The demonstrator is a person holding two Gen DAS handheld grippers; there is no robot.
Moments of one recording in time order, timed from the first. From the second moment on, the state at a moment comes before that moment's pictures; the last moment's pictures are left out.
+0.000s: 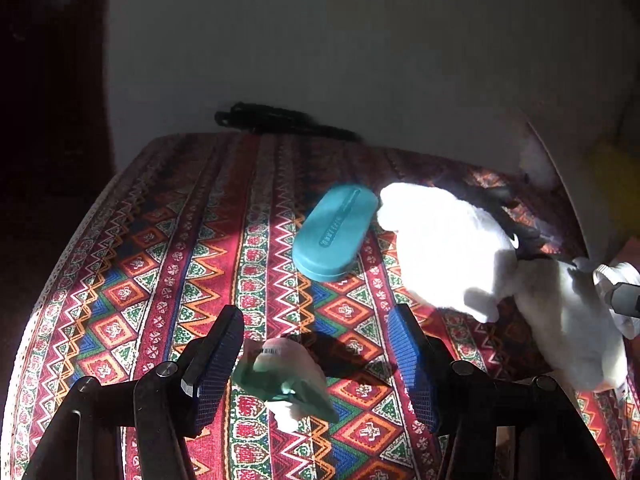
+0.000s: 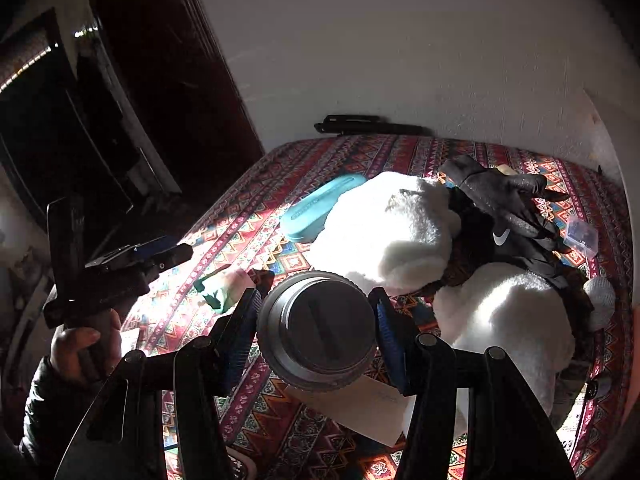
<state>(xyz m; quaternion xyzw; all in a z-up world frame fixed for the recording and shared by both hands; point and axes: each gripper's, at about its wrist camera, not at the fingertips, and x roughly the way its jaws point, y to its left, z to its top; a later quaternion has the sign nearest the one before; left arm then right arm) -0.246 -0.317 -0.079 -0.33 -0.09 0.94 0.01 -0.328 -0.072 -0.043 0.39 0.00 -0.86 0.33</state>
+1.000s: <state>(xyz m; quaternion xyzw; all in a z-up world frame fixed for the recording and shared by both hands) -0.296 -0.322 -0.189 -0.46 -0.05 0.89 -0.03 -0.334 -0.055 -0.065 0.43 -0.02 -0.84 0.34</state>
